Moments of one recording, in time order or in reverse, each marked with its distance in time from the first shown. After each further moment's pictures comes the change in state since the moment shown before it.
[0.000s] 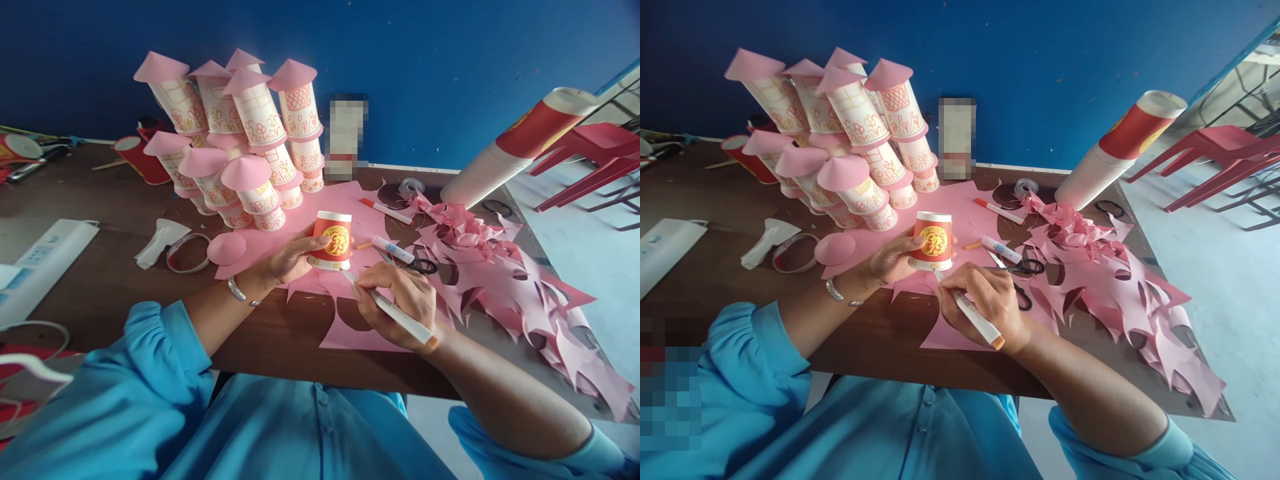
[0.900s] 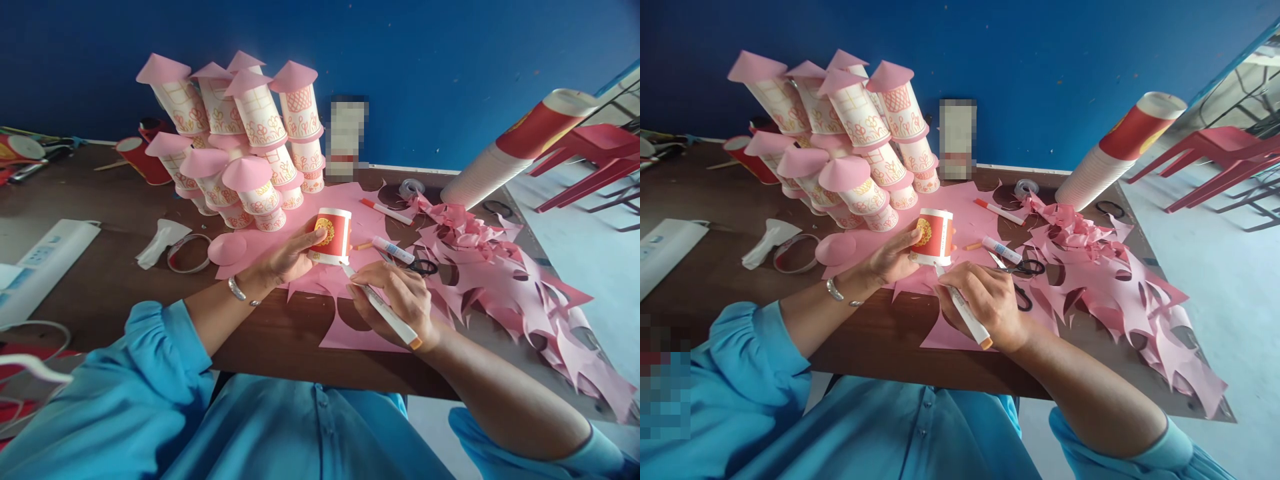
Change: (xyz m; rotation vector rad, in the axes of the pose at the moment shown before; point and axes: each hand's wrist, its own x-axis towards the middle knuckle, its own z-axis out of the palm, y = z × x) left_hand 0.001 0.000 -0.001 -0.053 0.075 0.024; right_hand -0.003 0.003 0.006 -0.088 0.028 -0.077
